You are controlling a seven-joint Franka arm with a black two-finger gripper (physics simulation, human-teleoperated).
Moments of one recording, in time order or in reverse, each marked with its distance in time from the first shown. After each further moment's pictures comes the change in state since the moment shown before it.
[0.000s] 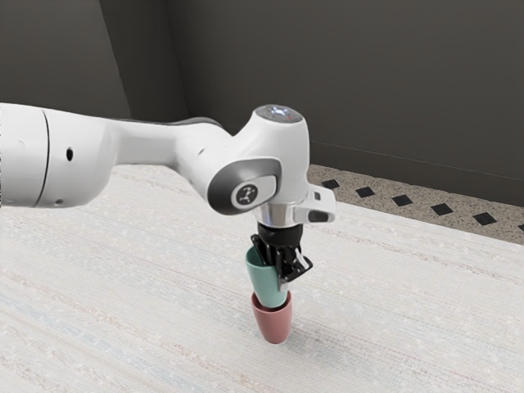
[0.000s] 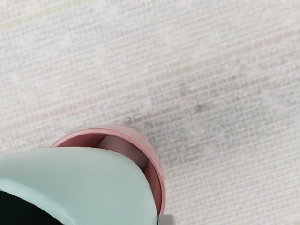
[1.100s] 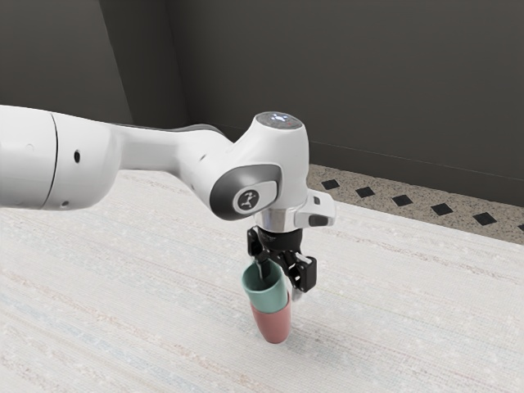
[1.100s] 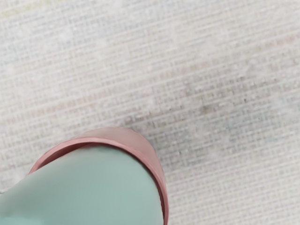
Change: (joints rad) arm 0.007 0.013 0.001 -0.009 -0.012 0.017 -0.018
